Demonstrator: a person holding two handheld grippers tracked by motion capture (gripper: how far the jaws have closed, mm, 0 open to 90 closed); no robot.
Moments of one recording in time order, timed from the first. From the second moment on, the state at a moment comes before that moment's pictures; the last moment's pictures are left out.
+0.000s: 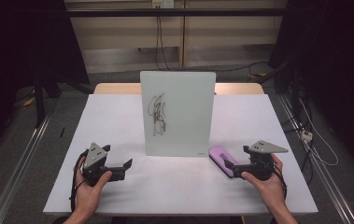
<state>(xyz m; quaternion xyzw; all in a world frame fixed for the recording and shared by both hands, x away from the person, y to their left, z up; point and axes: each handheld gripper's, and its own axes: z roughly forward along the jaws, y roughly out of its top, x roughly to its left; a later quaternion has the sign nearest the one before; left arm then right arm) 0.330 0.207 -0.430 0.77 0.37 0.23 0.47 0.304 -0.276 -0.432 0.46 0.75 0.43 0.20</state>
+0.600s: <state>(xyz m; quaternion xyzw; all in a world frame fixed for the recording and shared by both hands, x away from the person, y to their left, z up) 0.329 0.209 -0.430 0.76 0.38 0.23 0.47 0.338 -0.257 -0.400 0.44 0.80 0.38 0.15</state>
